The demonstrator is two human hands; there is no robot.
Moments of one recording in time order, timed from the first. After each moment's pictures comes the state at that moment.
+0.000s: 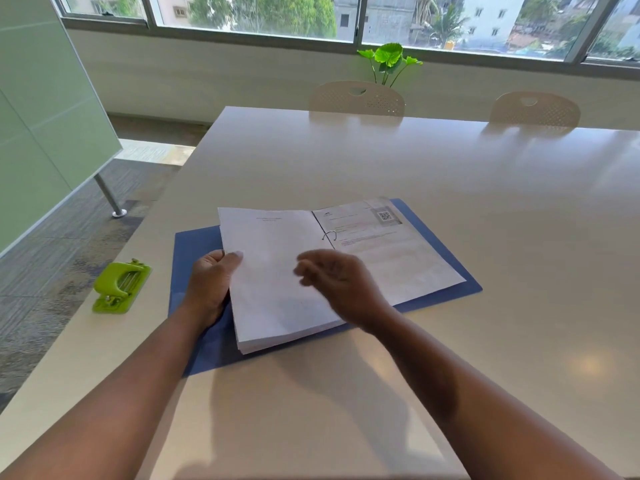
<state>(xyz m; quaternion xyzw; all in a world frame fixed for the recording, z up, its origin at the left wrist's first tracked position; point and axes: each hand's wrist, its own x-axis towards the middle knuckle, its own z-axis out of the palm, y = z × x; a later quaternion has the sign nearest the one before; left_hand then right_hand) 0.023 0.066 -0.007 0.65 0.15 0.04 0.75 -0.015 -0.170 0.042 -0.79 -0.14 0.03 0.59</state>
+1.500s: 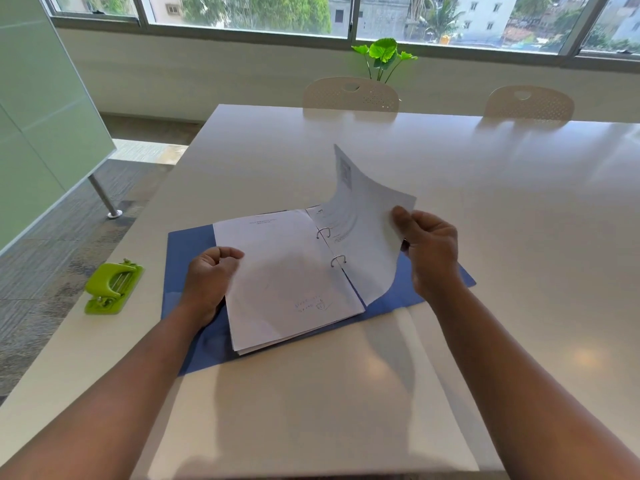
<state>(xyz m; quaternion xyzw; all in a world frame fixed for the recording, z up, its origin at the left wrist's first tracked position) 0.026 0.065 -0.015 0.70 0.13 0.06 0.69 0.021 -0.267 0.063 -0.63 0.03 -0.14 0.77</state>
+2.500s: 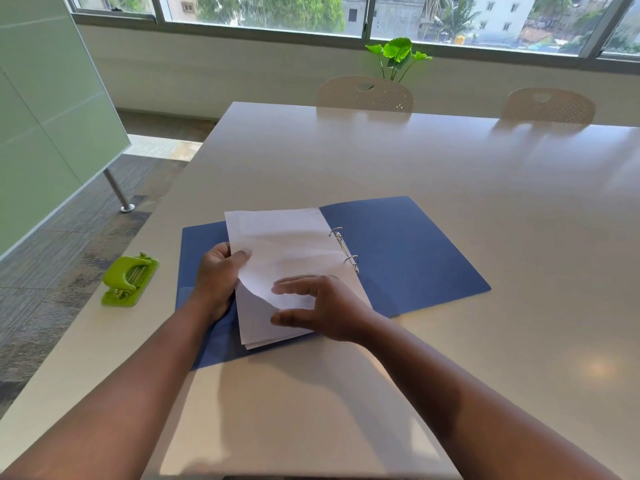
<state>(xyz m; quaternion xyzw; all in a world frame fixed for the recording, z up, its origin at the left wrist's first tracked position) 0.028 0.068 -0.014 0.66 0.16 0.06 0.73 -0.017 -0.153 0.021 -0.87 -0.25 0.11 0.41</state>
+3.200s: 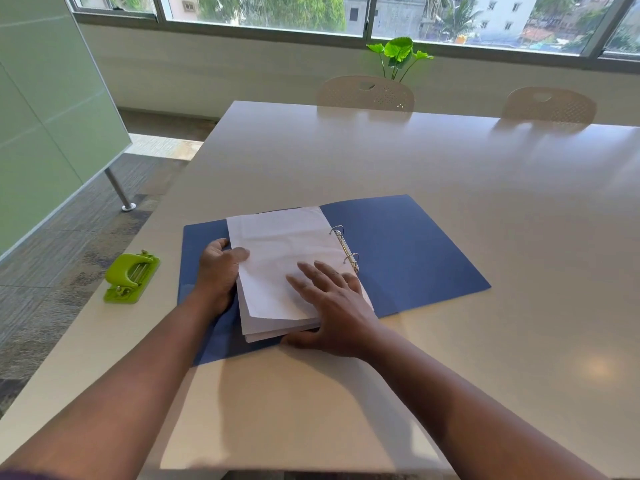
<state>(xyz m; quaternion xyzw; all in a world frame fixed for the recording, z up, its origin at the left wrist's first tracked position) 0.030 0.065 -0.003 0.64 0.20 0.04 0.74 -0.027 -0.166 0.000 -0.95 -0.28 0.01 0.15</state>
